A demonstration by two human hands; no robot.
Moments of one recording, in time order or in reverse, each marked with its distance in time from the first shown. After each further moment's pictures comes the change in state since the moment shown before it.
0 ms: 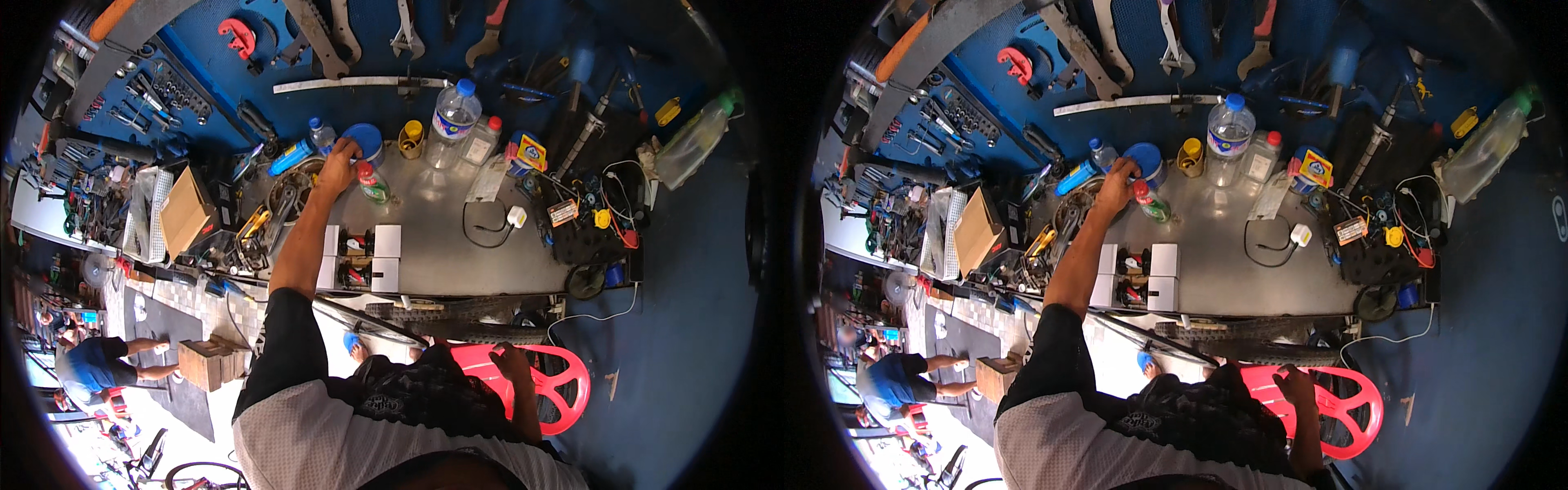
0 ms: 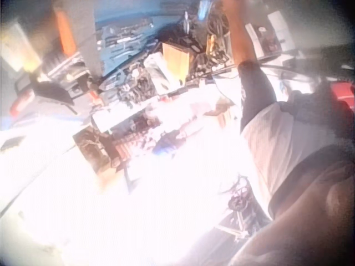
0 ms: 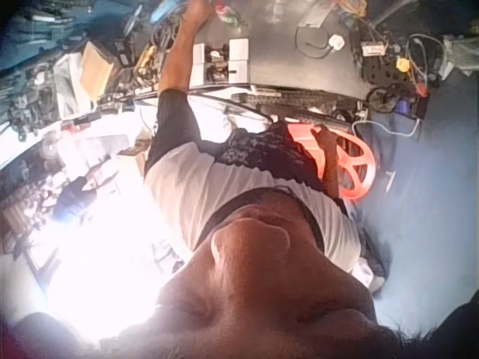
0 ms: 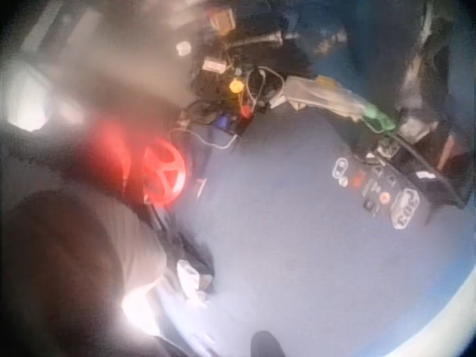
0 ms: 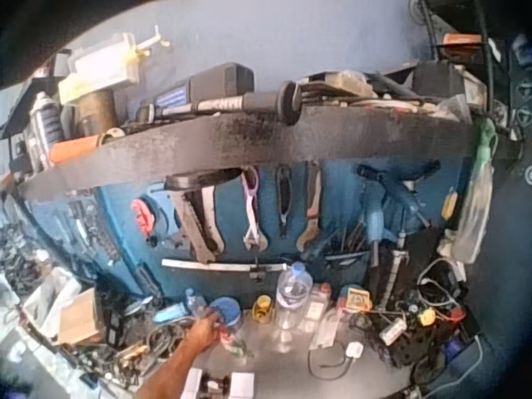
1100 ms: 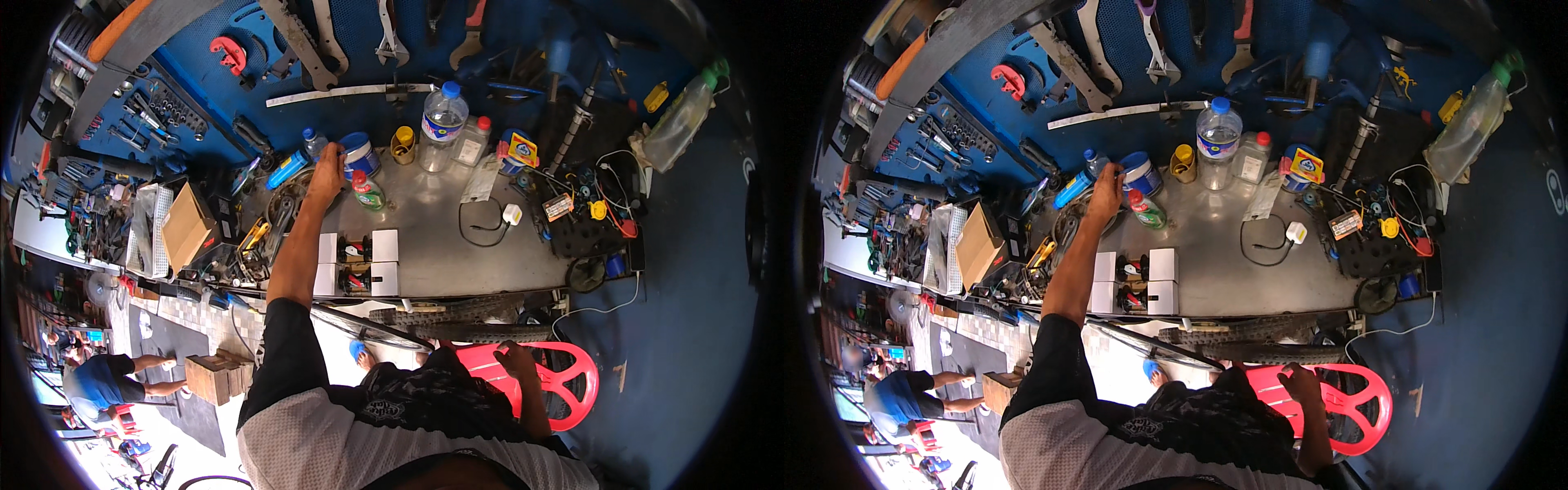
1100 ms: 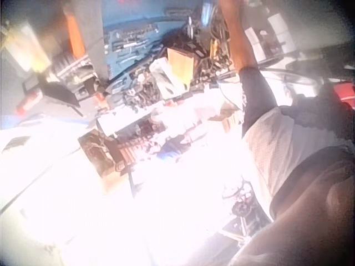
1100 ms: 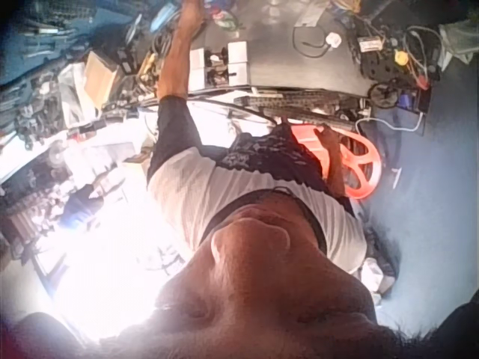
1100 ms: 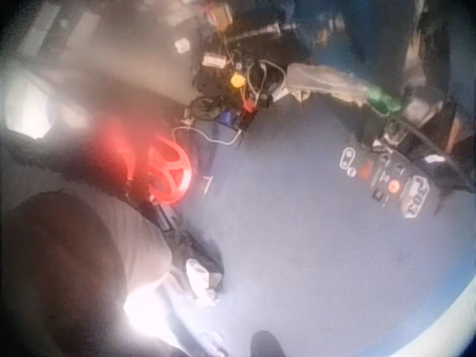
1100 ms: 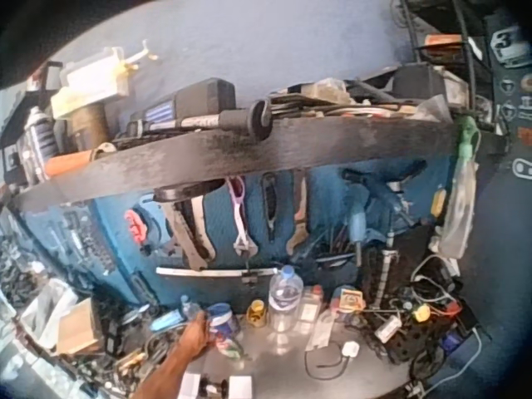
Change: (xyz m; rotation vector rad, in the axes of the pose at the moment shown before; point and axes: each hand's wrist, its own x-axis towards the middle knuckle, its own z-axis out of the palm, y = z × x) left_hand 0.005 0.012 -0.014 0.042 0.133 -0.027; right_hand 0.000 -0.004 -0.002 0.022 0.001 0.018
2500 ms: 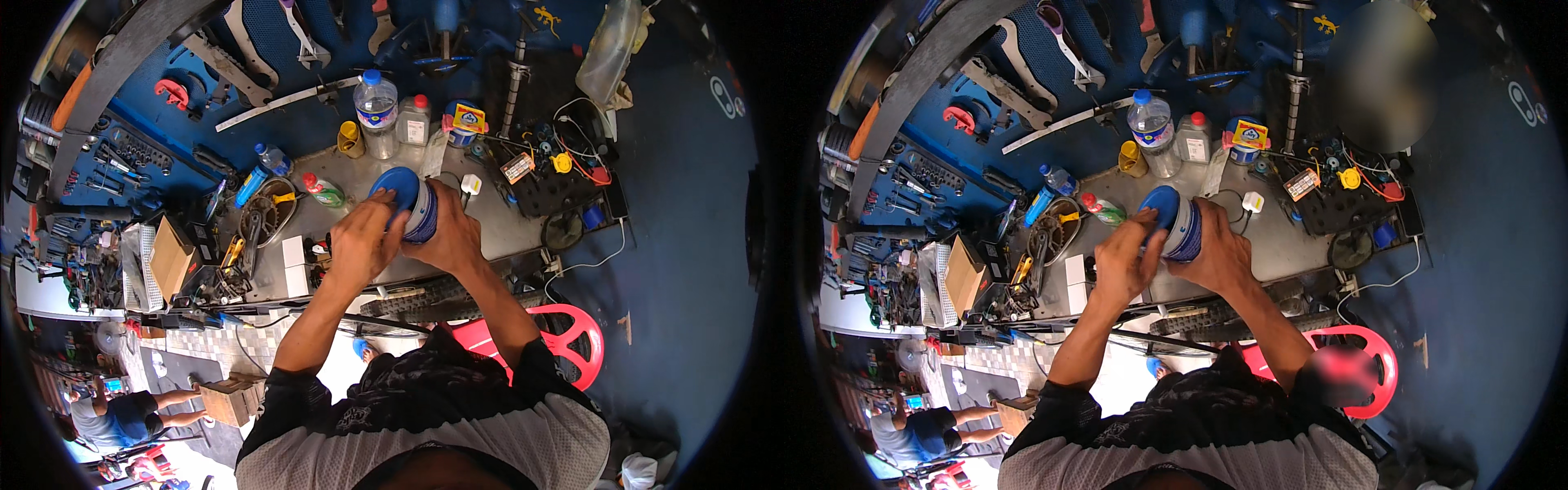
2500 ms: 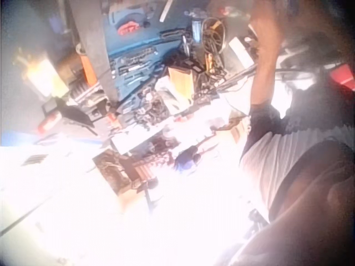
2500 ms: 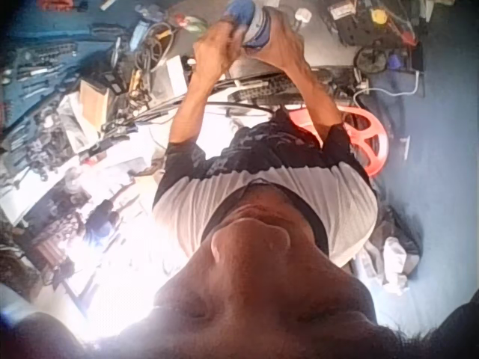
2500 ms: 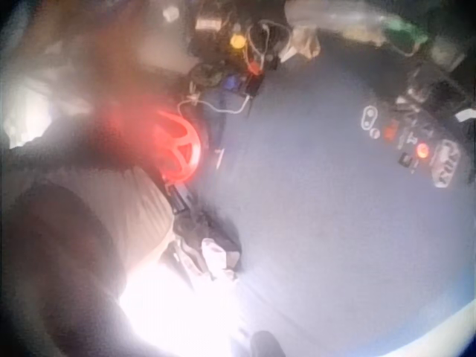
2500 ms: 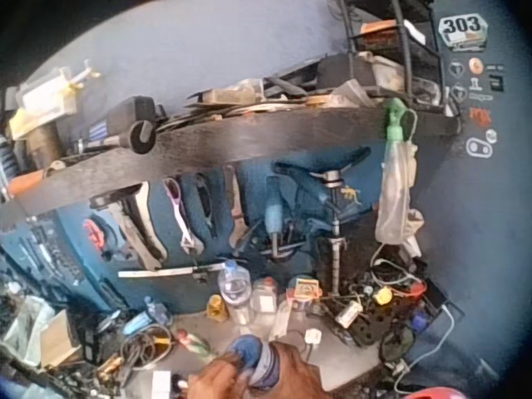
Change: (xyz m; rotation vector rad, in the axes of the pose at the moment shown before) left_hand -0.072 0.305 -0.025 -0.073 -0.013 0.293; right_hand 0.077 -0.277 -0.165 0.232 0.593 -0.495
